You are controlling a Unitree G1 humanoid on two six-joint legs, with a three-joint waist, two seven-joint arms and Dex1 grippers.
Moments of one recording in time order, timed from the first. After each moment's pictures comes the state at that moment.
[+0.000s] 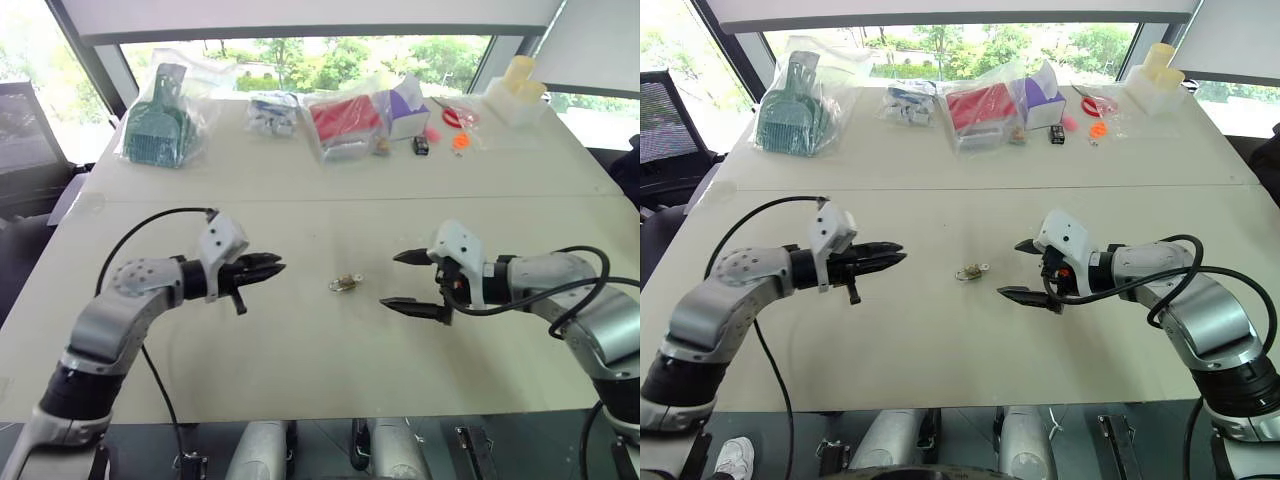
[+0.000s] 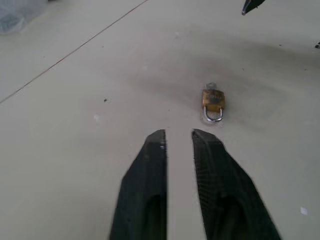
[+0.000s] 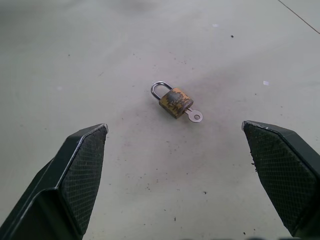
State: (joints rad) left arm -0.39 0.67 -0.11 -0.25 -0.42 0.57 -0.91; right arm -0.34 -0.88 0.06 -0.43 0.49 0.75 0.93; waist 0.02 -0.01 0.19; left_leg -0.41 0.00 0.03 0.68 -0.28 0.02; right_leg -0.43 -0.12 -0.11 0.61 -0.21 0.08
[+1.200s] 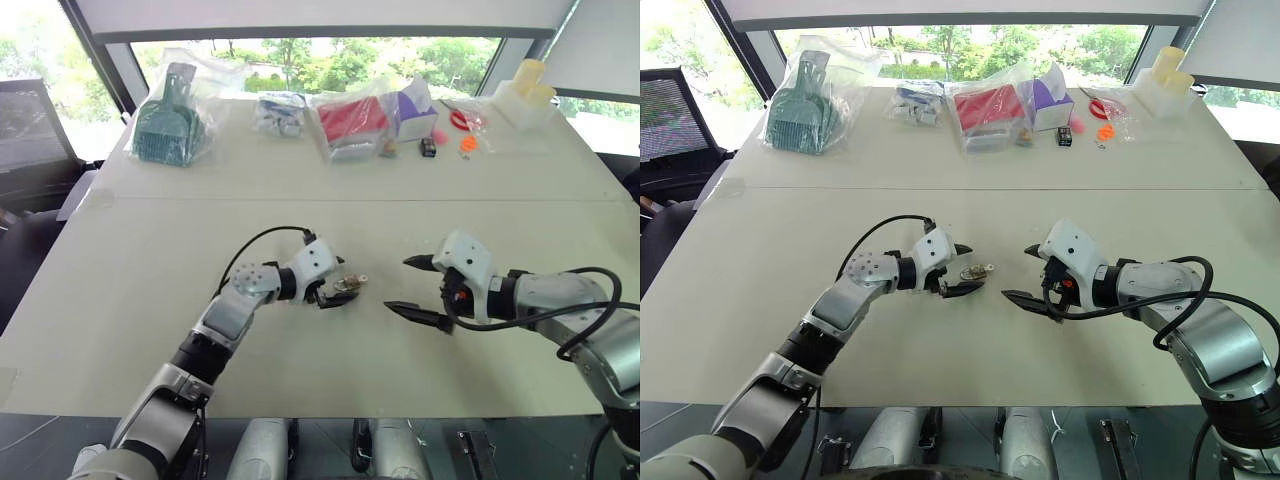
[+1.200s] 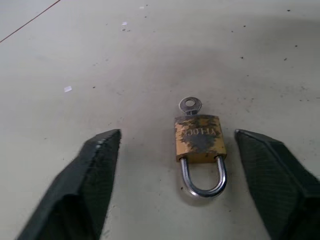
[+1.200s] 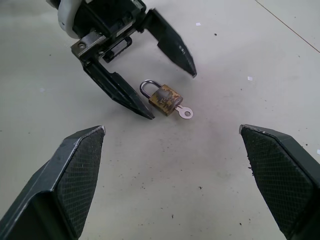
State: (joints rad) left arm -0.54 0.27 -0.37 0.23 -0.05 0.19 -0.84; right arm -0.22 -0.87 -0.01 -0.55 0.50 0.80 0.78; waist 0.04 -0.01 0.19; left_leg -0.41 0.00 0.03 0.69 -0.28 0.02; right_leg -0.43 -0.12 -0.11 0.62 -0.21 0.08
